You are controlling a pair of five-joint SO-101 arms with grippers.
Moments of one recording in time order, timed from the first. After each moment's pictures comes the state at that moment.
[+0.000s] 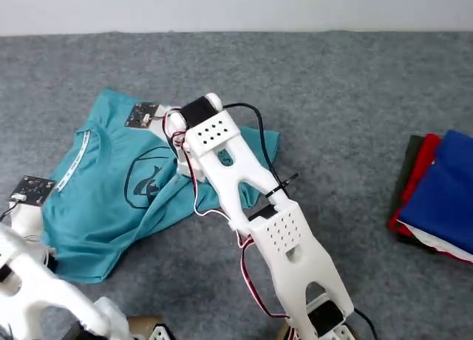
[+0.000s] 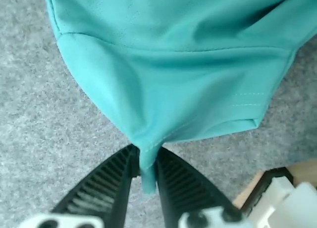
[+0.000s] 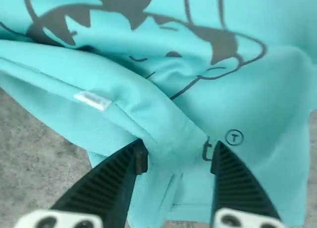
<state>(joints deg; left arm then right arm) -57.7 -28.9 49.2 80.7 -53.7 -38.1 55.5 -62.4 100.6 34.9</state>
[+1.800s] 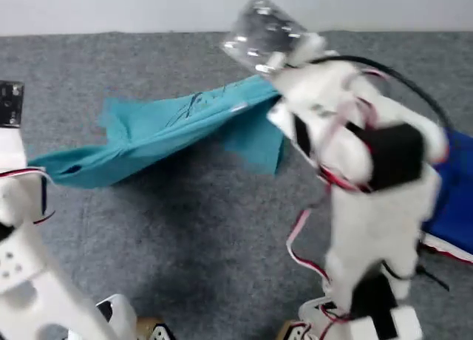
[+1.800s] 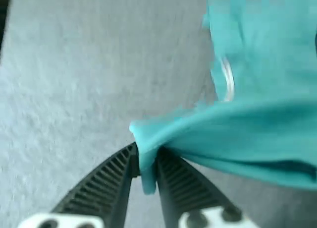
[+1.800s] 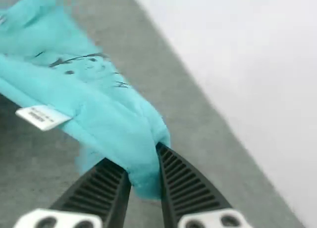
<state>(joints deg) -32.8 -38.2 3.2 99.4 -17.2 -17.1 -11.5 -47.8 100.6 39.0</state>
